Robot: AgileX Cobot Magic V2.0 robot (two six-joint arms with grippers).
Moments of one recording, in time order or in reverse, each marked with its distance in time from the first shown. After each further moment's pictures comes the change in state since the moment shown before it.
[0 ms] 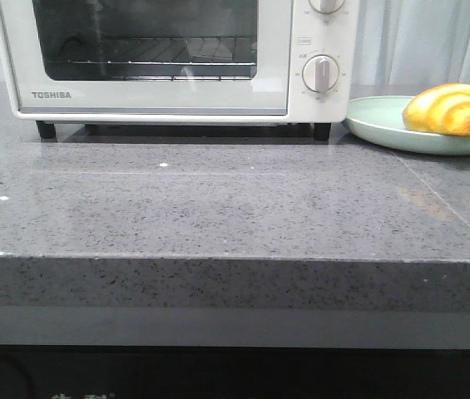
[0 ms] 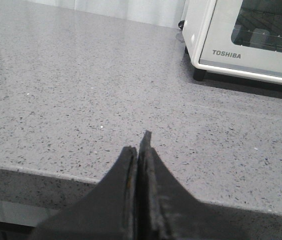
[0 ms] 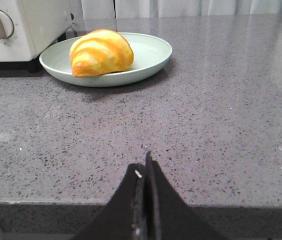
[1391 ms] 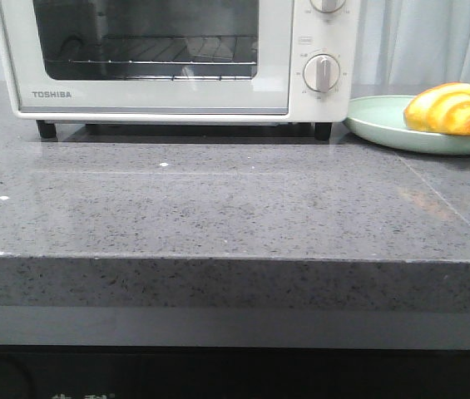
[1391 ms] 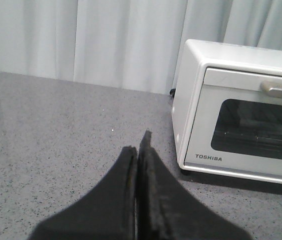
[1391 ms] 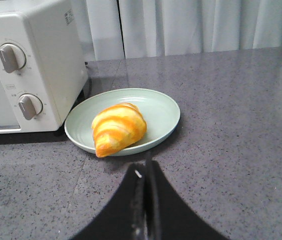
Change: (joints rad) left arm 0.001 0.413 -0.441 0.035 -0.051 0.000; right arm 0.000 0.235 -0.373 0.048 0.122 0.010
